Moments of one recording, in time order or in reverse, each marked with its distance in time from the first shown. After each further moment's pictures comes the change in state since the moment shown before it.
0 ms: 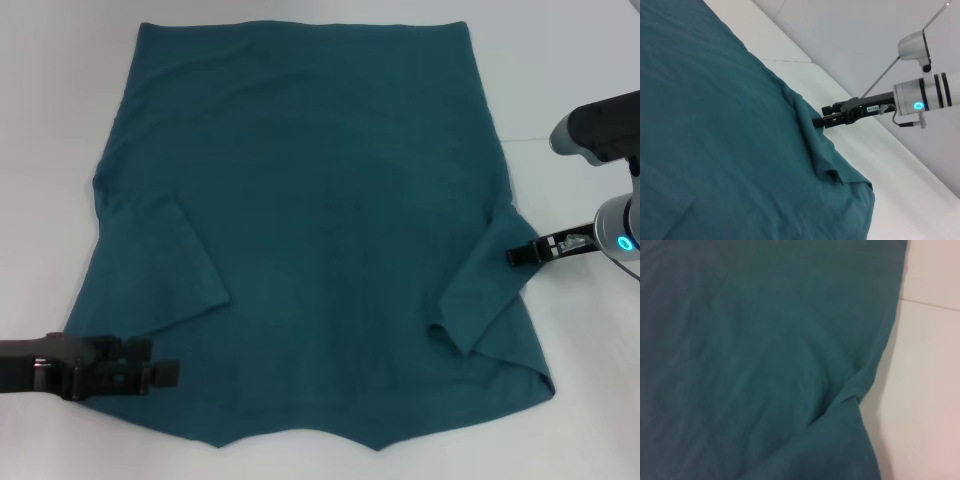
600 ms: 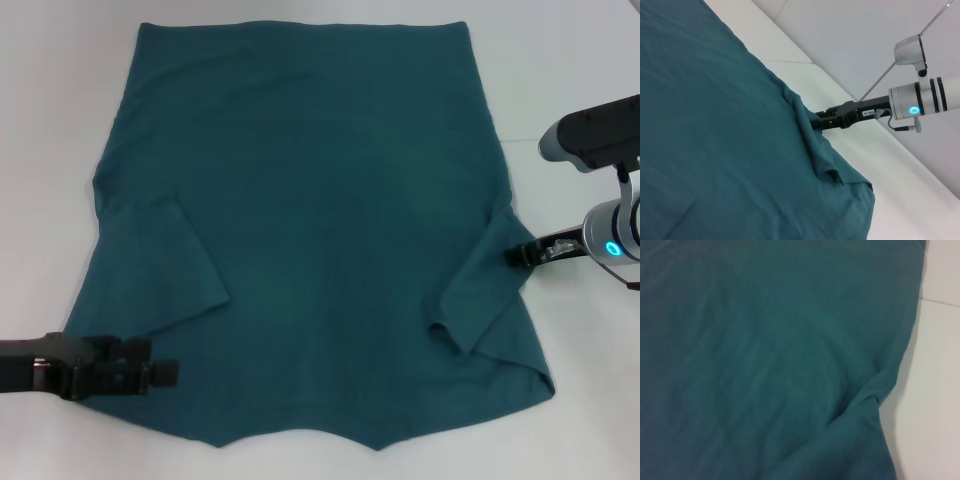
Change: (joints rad) left arm 0.000 0.000 -0.003 0.000 0.000 0.000 -0.002; right arm 0.016 0.002 0.000 0.058 0.039 0.047 -0.040
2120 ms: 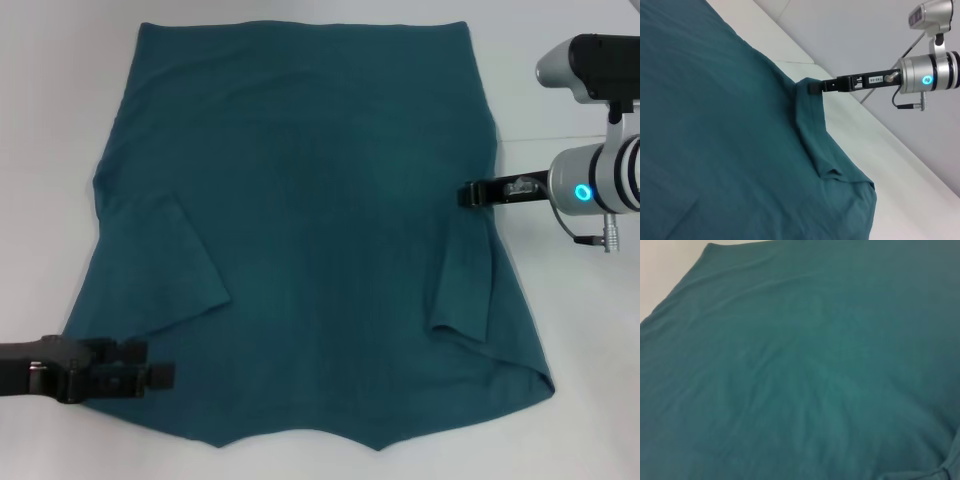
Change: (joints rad) left arm 0.009 0.000 -0.004 0.003 0.000 0.000 0.007; right arm 0.036 -0.002 0.076 -0.068 0.317 -0.082 -0.074
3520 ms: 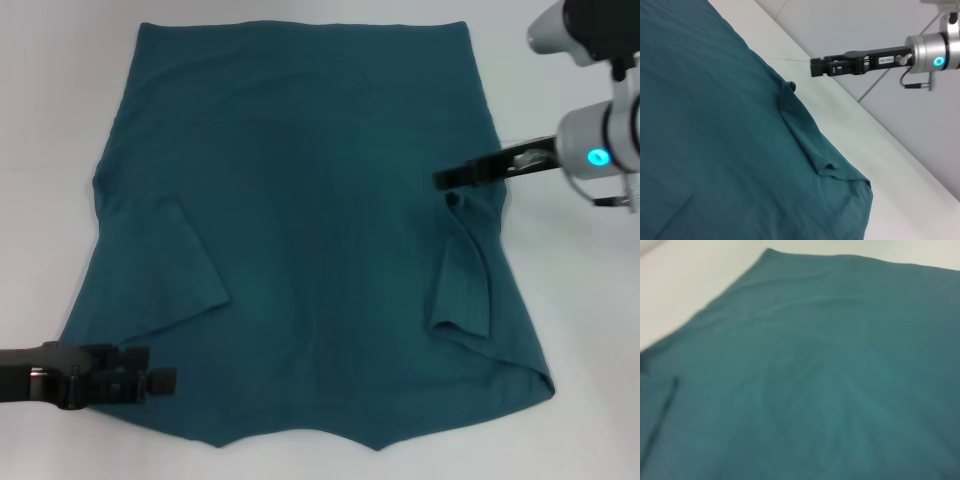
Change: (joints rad) left arm 0.005 -0.003 0.000 -0.003 0.002 0.008 -0.005; right arm 0.032 -0.038 0.007 -0.115 -0.035 -0.174 -0.095
